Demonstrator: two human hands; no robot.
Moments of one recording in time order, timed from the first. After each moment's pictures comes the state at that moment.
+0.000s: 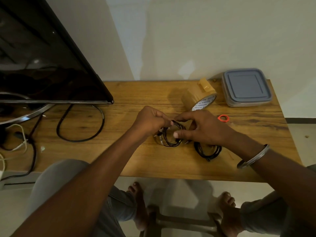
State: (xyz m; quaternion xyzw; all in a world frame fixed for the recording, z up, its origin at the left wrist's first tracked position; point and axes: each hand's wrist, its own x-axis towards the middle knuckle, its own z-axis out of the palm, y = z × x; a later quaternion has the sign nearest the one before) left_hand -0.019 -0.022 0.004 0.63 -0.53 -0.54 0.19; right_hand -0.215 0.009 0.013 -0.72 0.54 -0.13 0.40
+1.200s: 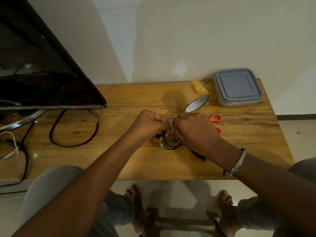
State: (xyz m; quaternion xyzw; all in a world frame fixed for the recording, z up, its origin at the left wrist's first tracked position) left_hand -0.028 -0.013 0.018 0.60 -0.52 -0.58 0.17; right_hand -0.194 0.024 0.006 -0.83 0.55 -0.05 -0.02
